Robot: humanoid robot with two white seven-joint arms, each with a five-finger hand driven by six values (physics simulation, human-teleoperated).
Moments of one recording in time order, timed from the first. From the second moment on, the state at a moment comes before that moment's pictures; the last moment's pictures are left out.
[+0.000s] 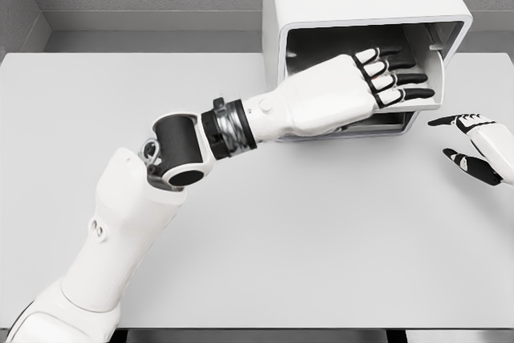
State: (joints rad) left arm -0.54 0.00 -0.48 -1.70 -0.93 -0.61 -0.40; right arm 0.02 -0.59 -0.09 -1.42 0.47 -0.61 0.09
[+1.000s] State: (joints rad) left arm -0.51 0.00 -0.52 -1.64 -0.92 -0.61 -0.39; right arm 0.02 -0.59 -0.10 -1.42 0.47 -0.61 0.09
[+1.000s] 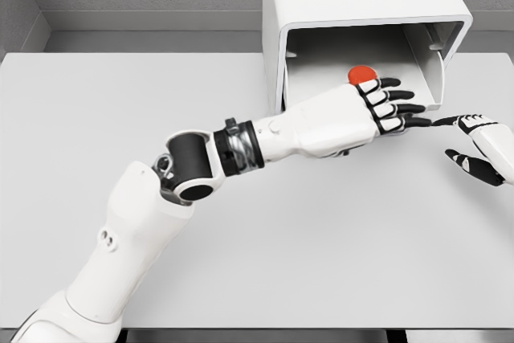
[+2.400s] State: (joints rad) left arm -0.52 0.00 -0.47 -1.54 -0.91 -0.61 -0.39; right arm 0.02 -0.59 -0.10 -1.41 0.47 -0.61 0.09
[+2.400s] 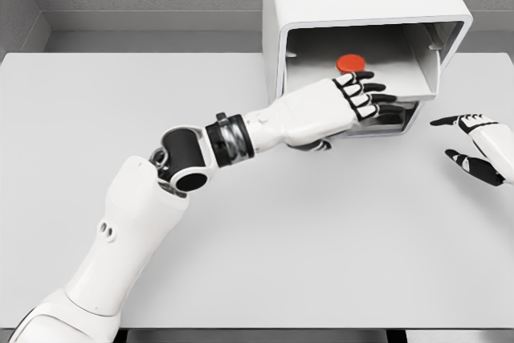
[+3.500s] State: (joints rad) left arm -0.45 0.01 -0.36 -1.77 -0.87 -0.61 -0.39; right arm 0.01 -0.59 -0.10 -1.42 0.46 -0.61 0.09
